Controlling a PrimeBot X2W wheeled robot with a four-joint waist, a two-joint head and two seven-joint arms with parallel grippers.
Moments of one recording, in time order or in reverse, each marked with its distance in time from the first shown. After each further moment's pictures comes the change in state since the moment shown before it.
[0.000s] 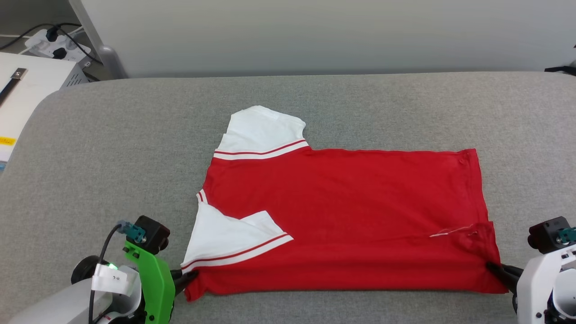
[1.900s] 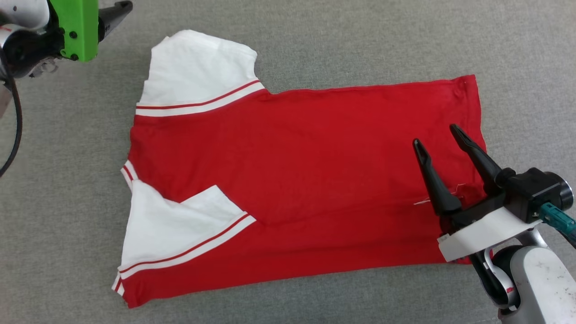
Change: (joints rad) left arm -0.808 -0.130 0.181 0.385 0.035 -0.063 0.391; right arm -0.084 0.467 -0.229 -0.276 -0.542 0.000 -0.455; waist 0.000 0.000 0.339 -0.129
